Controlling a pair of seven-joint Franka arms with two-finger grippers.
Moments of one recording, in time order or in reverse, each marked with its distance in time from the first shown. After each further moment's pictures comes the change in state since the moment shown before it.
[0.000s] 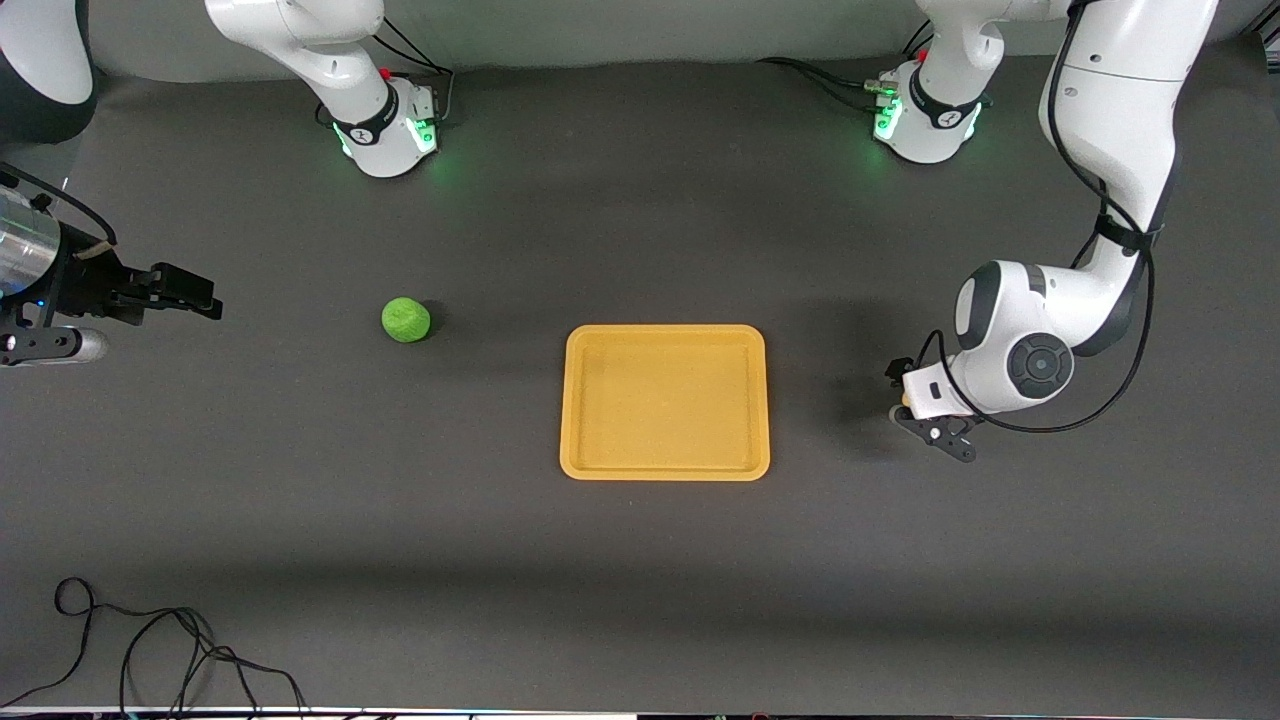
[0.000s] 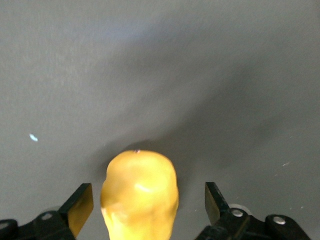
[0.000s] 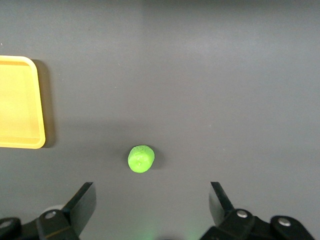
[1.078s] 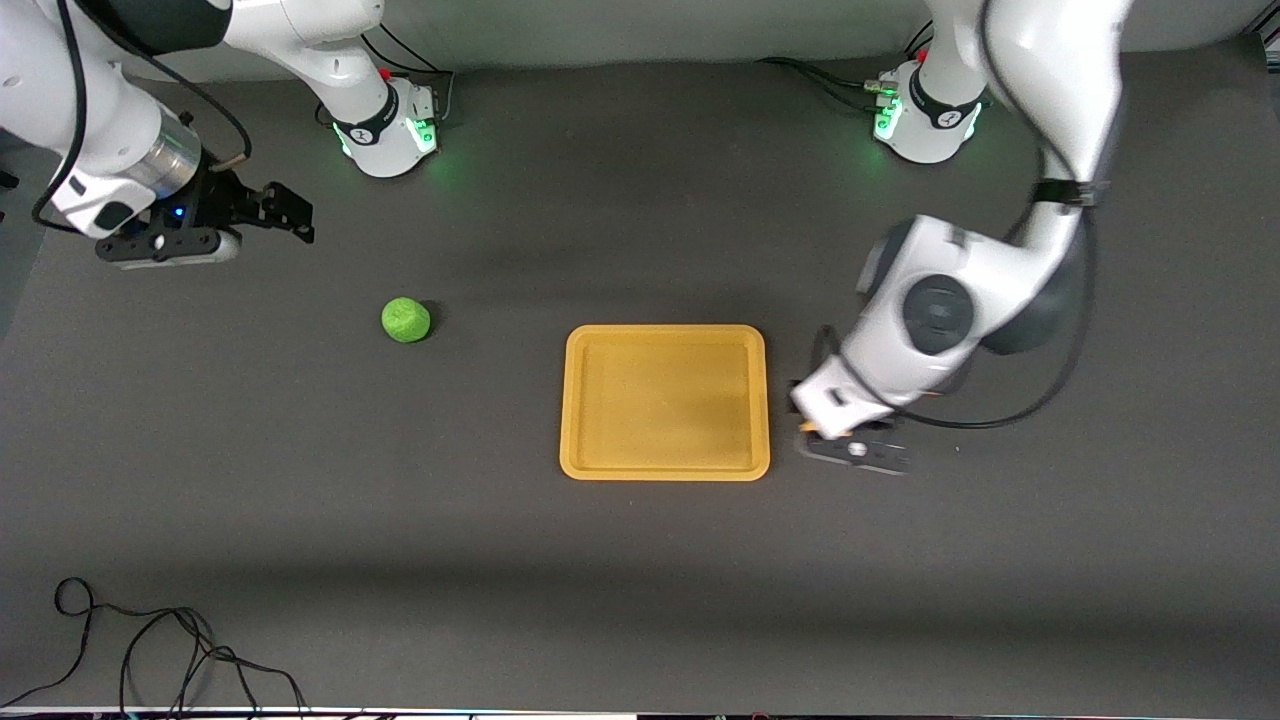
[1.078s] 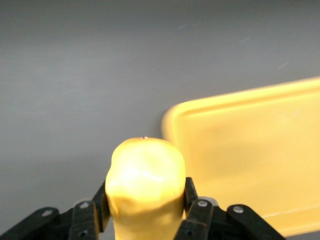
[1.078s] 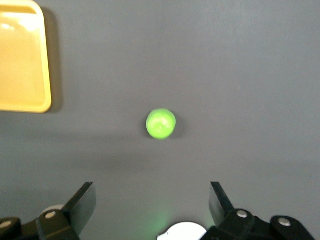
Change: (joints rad) left arm -0.330 0.036 -0.036 0.464 -0.009 -0.169 -0.791; right arm 0.142 -0.410 0.004 -0.555 0.005 0.149 0.122
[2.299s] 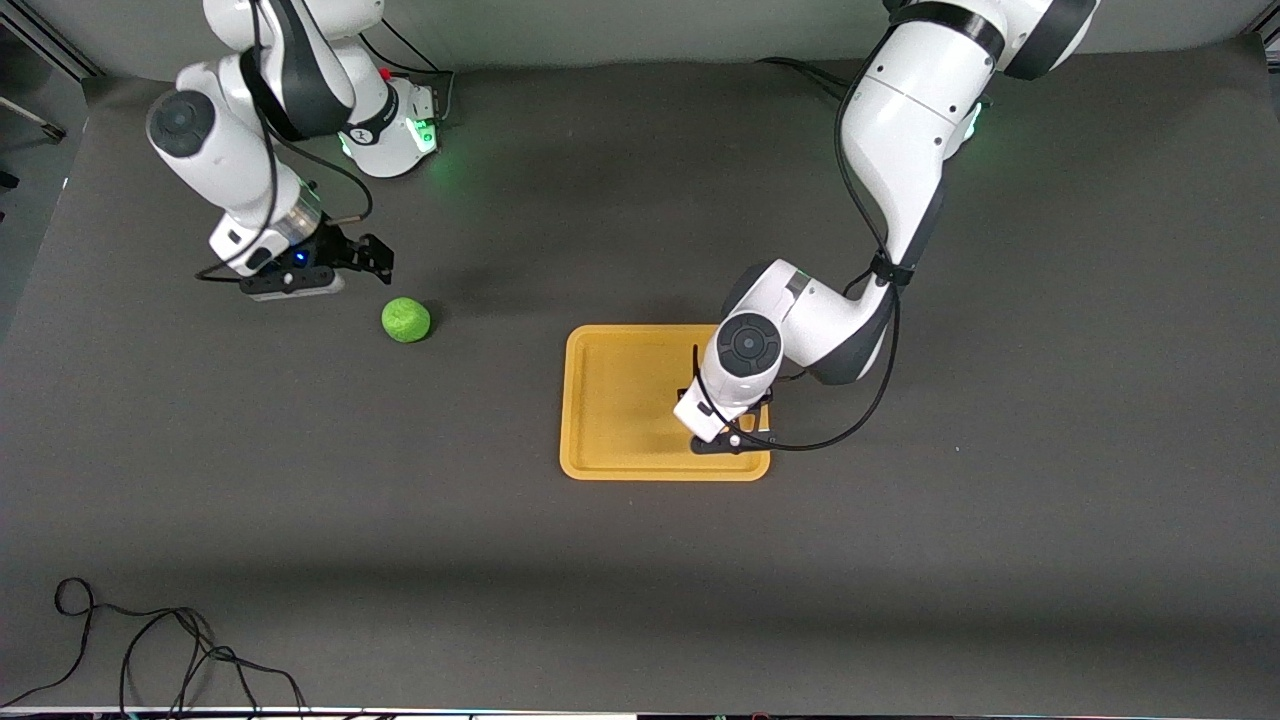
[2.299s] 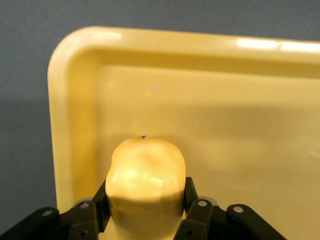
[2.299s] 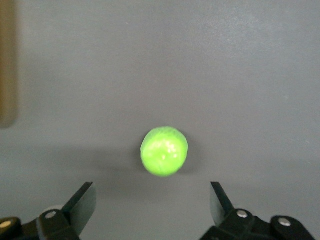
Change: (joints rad) left arm -0.131 0.245 0.005 0.030 0.008 0.095 -0.299; right arm 0.051 0.094 -0.004 -0.491 0.000 0.702 0.015
